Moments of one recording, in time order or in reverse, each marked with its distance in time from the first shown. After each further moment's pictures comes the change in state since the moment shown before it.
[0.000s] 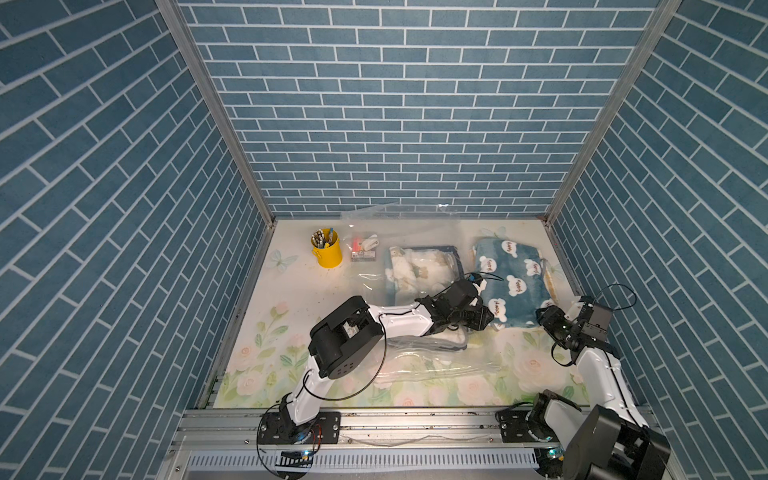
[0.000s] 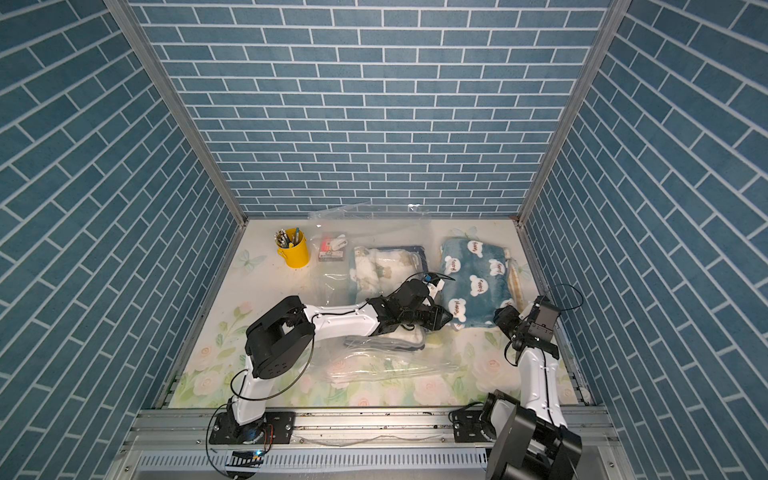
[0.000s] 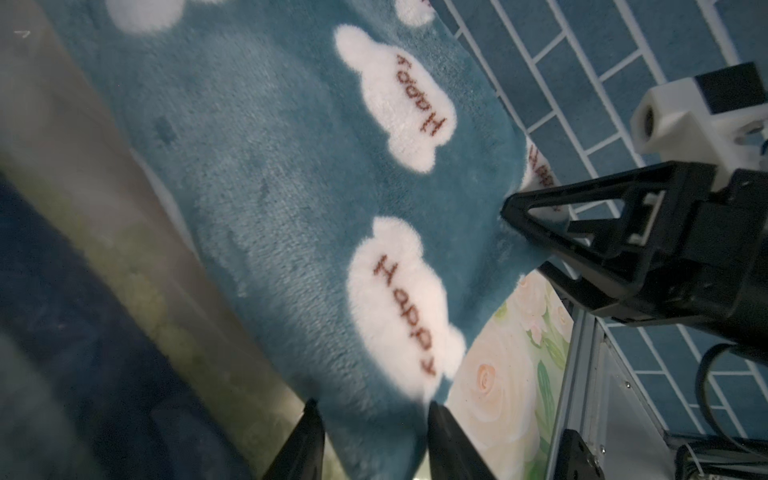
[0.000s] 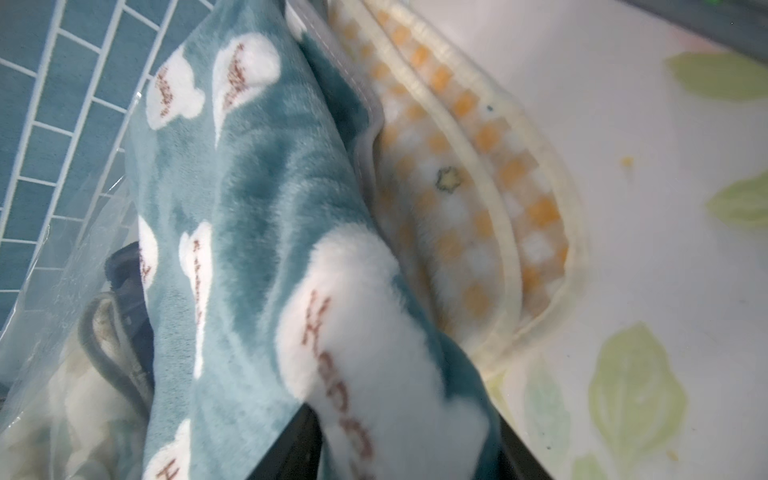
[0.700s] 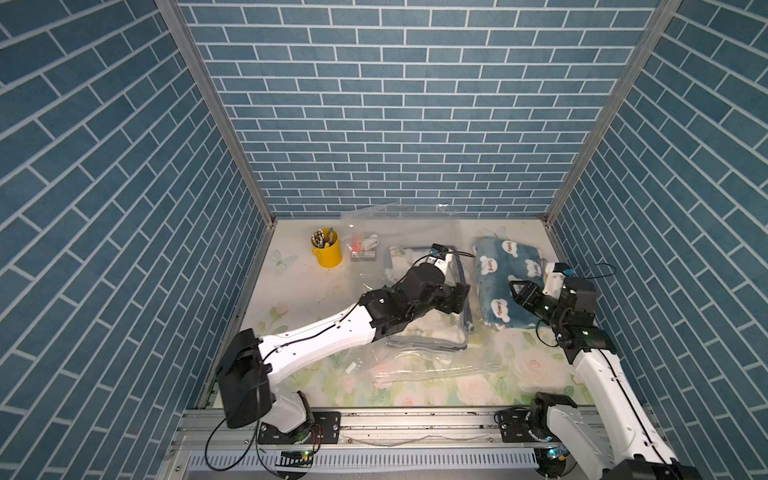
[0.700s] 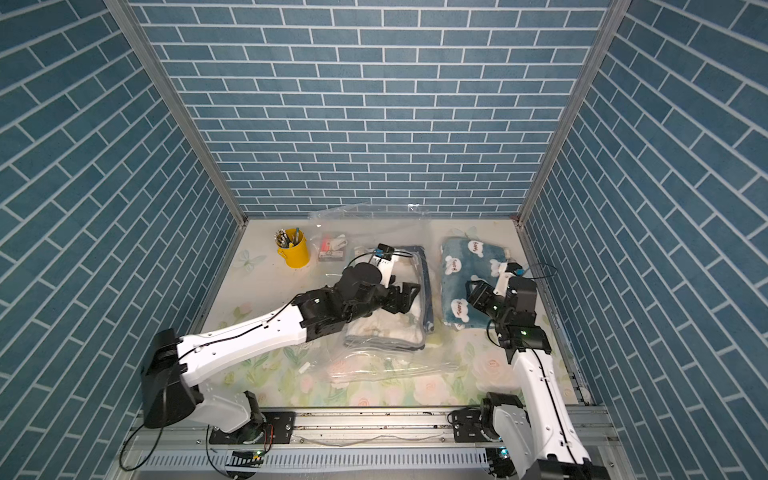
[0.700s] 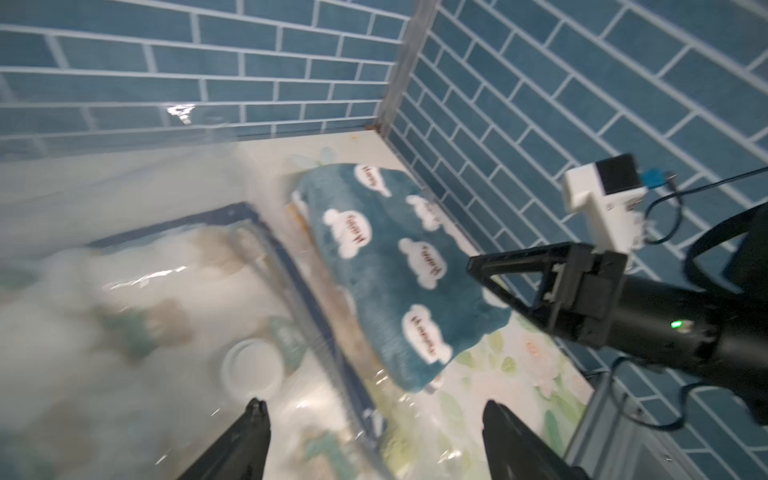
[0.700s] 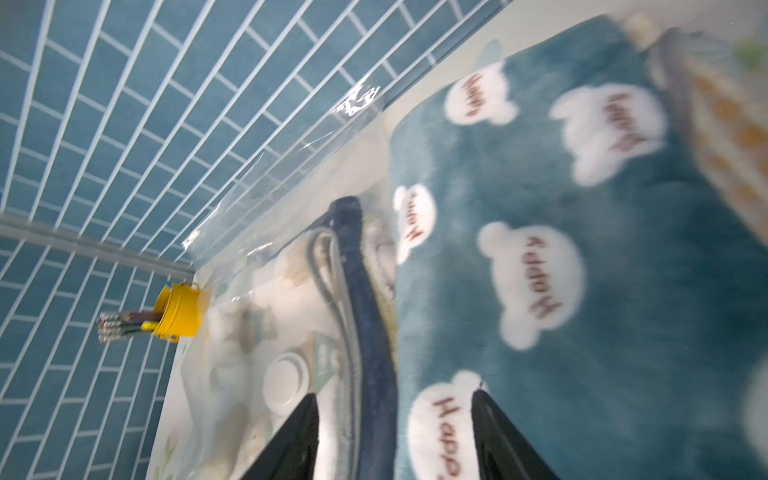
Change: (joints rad) left arm 0.020 -0.639 -0.214 -0.324 -0.408 0.089; right arm 0.431 -0.064 0.176 0.018 -0.002 0.082
